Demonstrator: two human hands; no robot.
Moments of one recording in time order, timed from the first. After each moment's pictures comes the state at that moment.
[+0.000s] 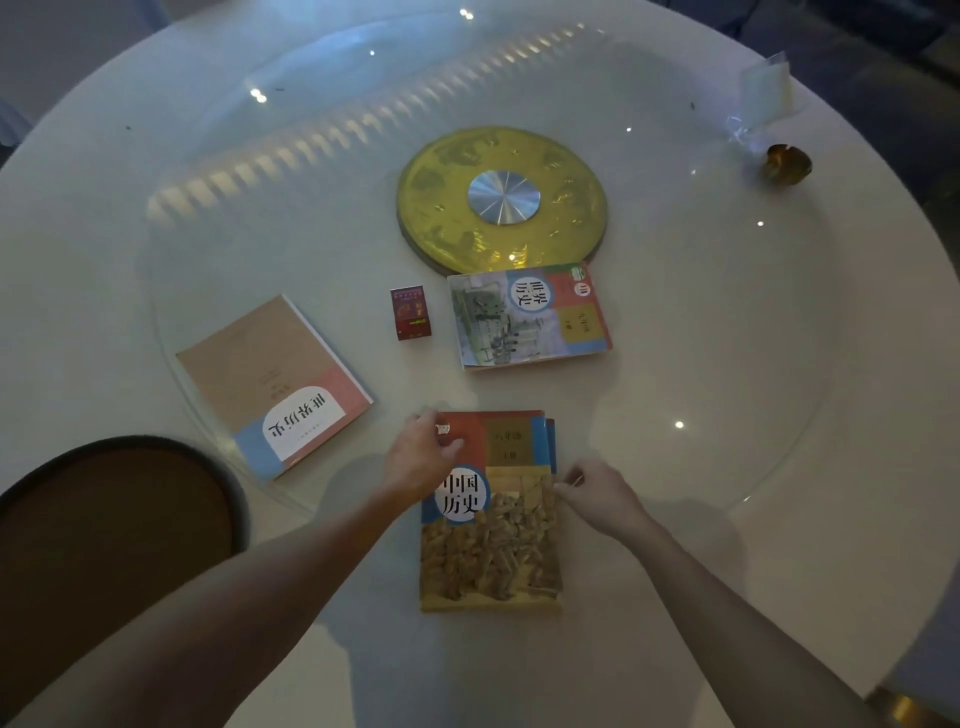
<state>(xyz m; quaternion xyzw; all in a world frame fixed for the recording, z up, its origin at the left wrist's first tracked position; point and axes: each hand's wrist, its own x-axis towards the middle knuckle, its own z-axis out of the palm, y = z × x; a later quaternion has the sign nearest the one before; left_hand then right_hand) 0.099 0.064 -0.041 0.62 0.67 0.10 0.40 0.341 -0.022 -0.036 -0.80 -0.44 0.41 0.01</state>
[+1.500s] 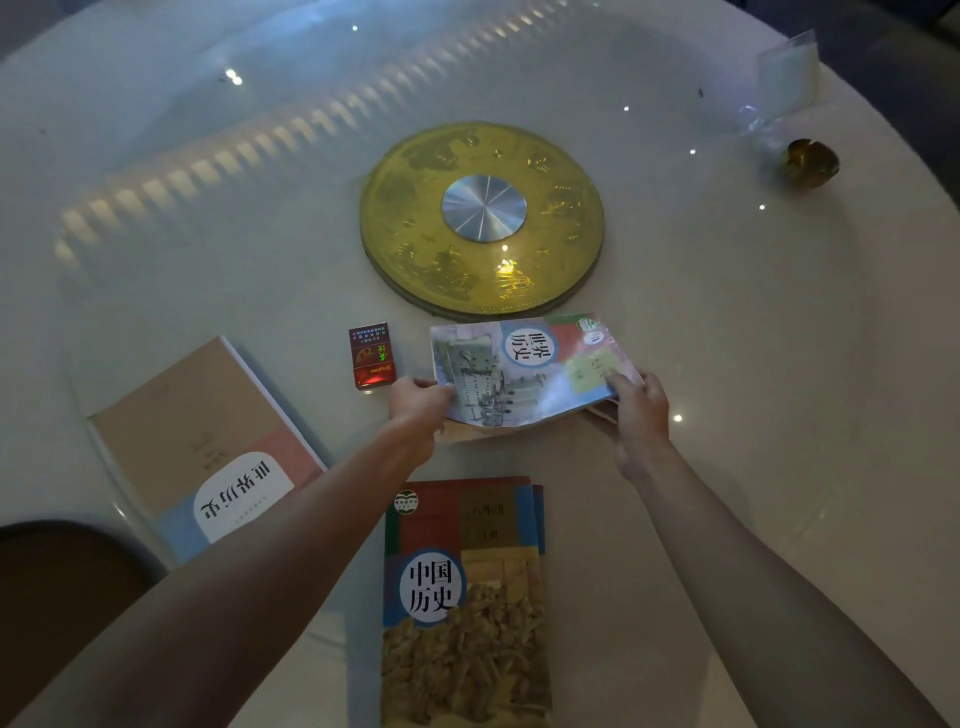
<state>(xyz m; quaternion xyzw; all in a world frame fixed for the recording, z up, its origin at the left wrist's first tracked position) 0.177 0.214 -0.045 0.30 0.73 0.24 0.56 0.420 0.149 -0.050 -0.71 -0.10 0.45 0.53</state>
